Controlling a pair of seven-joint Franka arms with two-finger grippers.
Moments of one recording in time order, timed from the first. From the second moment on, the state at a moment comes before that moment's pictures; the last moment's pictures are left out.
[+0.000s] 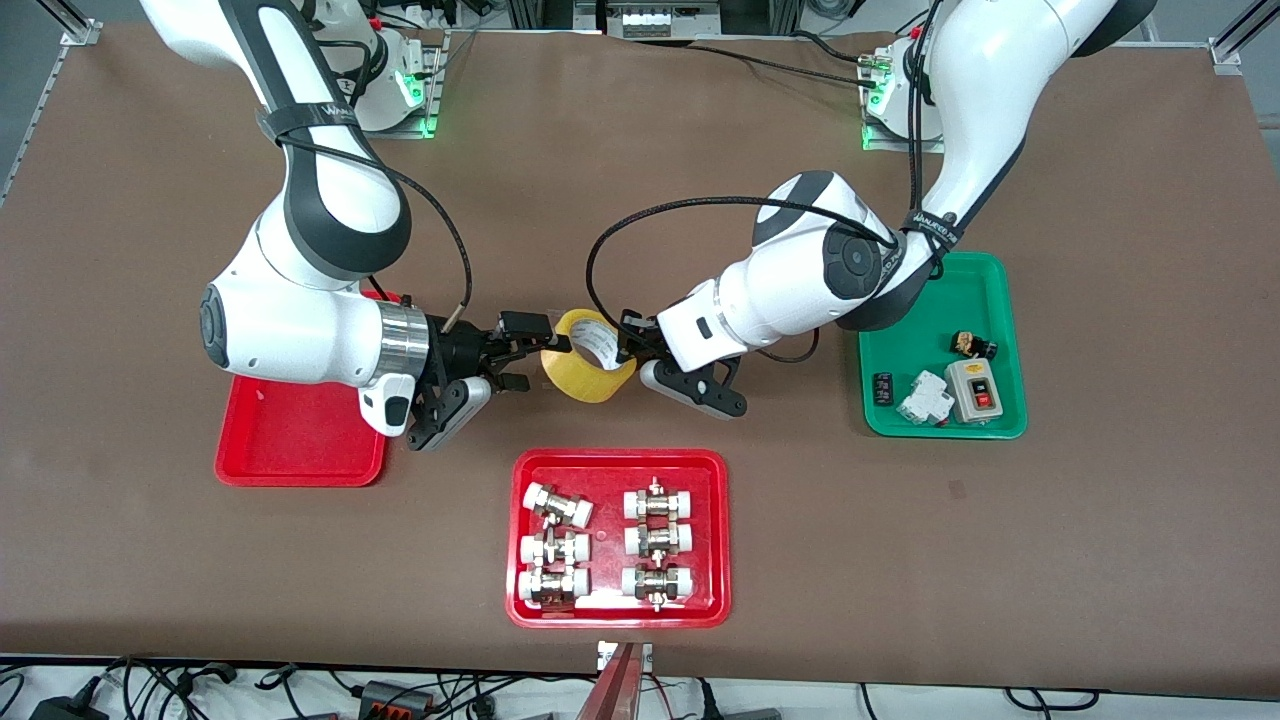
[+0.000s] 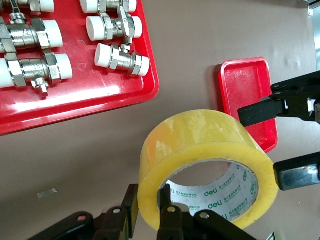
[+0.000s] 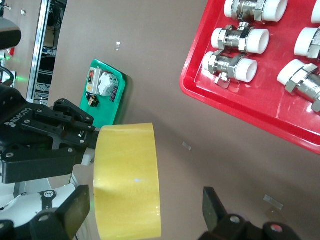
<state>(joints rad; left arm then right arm) -0.09 0.71 -0.69 -1.39 -0.12 2.31 -0.31 0.36 0.54 0.01 -1.41 0.84 1.97 -0.37</state>
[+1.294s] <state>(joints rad) -0.09 0.71 -0.69 -1.39 -0.12 2.32 -0.31 0.39 0.55 0.01 -1.41 0.84 1.96 -0.36</state>
